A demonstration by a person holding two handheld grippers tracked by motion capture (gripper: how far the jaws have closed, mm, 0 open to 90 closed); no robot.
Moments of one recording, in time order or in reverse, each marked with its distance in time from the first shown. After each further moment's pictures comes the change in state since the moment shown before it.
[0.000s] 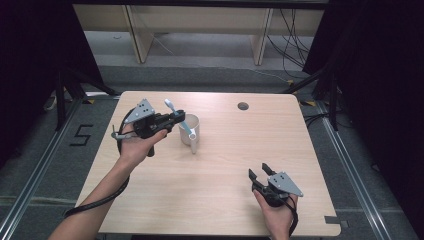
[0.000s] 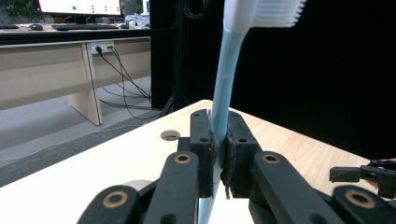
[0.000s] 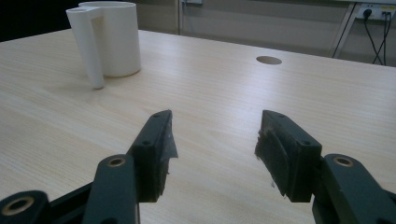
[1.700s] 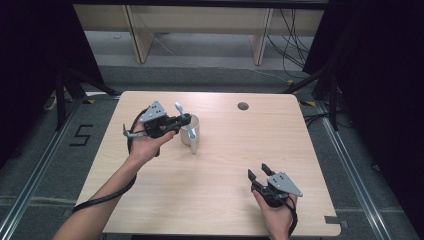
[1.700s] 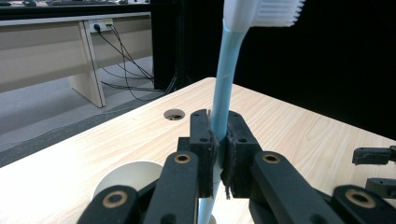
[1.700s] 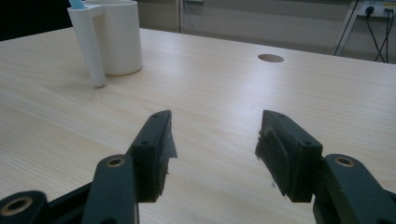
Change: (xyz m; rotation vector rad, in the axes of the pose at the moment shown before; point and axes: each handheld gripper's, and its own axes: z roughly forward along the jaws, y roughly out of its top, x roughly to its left) left arm 0.005 -0.020 0.028 0.083 0.007 0.012; right arm 0.002 0.000 0.000 0.015 0.007 0.008
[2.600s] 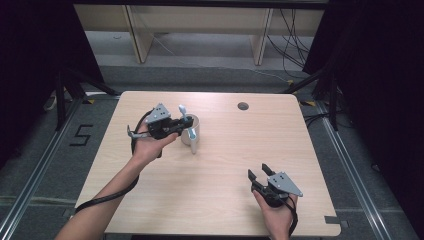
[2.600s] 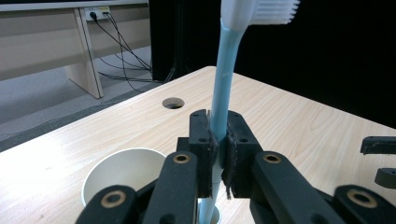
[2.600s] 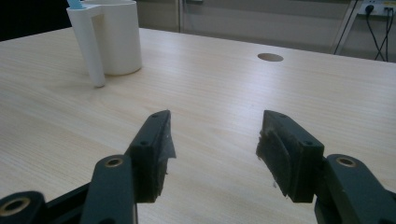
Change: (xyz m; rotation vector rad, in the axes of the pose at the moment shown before) left arm 0.003 -0.012 0.011 0.039 -0.004 -0.008; right arm -0.002 0.000 0.001 -0.017 -0.008 -0.017
